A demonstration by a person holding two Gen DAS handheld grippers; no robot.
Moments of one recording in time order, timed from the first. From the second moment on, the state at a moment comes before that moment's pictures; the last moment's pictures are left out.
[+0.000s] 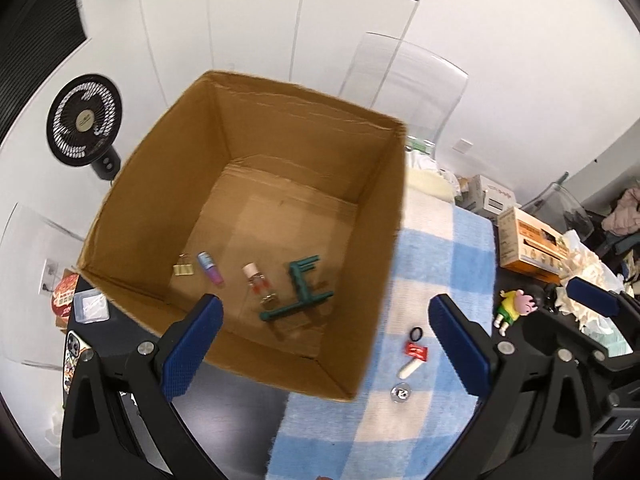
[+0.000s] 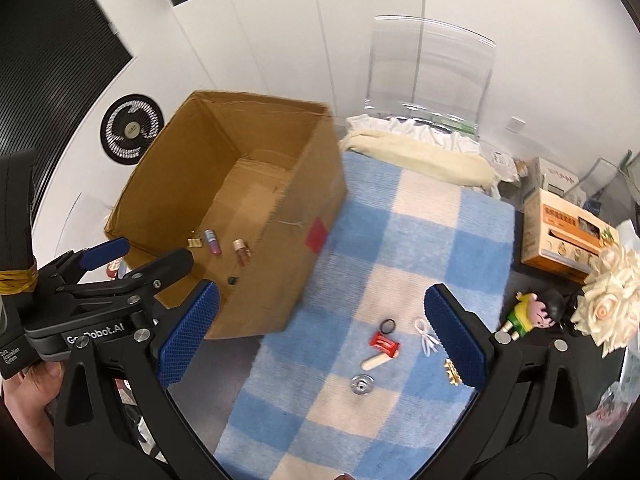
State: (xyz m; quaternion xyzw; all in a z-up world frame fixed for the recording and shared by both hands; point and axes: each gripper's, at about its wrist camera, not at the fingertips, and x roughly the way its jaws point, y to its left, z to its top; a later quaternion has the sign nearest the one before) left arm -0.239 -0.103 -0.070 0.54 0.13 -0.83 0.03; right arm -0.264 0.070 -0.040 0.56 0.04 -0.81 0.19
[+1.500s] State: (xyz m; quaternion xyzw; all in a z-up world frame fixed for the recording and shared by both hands) left arm -0.232 0.074 -0.108 0.59 0.04 -0.80 -0.07; right arm -0.231 0.258 -0.071 0.57 -0.05 -0.81 0.10
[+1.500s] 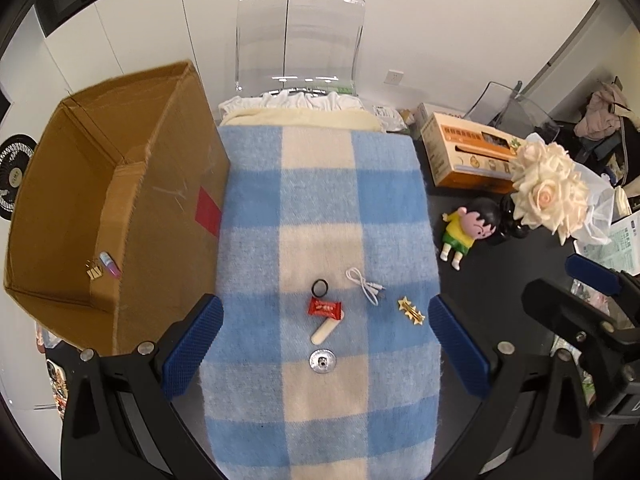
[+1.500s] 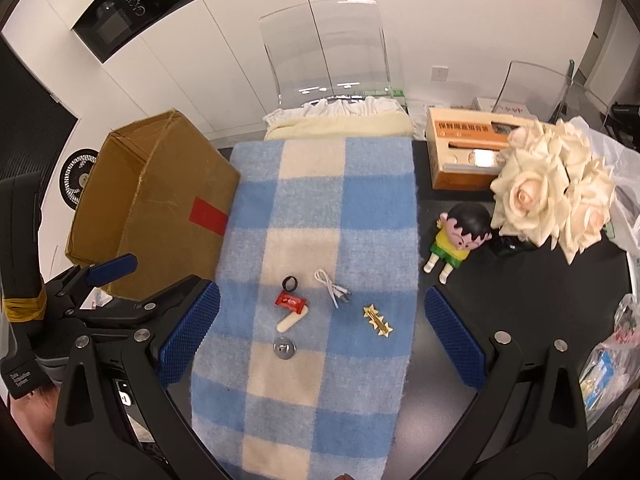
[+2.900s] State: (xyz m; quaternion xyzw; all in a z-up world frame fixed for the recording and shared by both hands) left arm -0.209 0.092 -0.262 0.70 0.03 -0.71 -0.09; right arm -0.209 0.282 -0.232 0.67 -0.06 -0.73 0.09
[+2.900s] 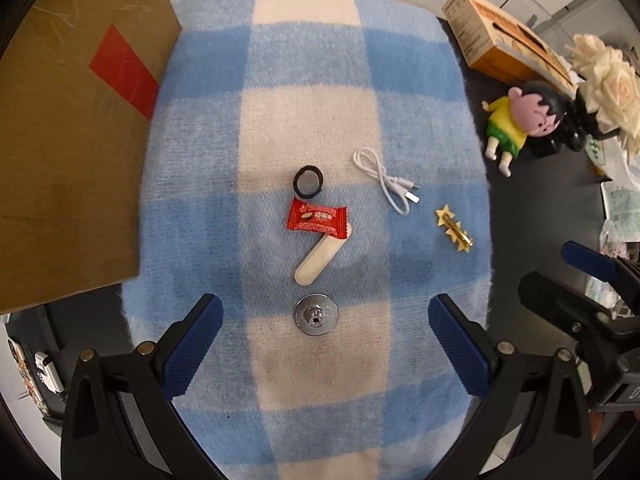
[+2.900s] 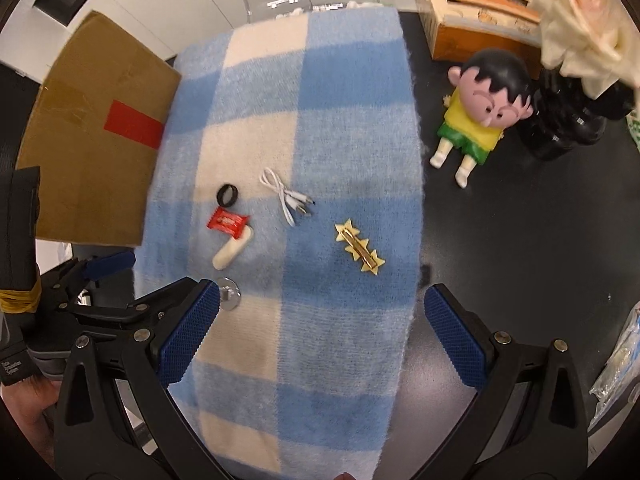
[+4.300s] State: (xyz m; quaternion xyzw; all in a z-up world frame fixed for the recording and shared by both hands) left arm -0.222 0.107 -0.332 0.71 -0.02 -0.70 -0.10; right arm -0.228 0.271 -0.332 0.71 0.07 -0.69 0.09
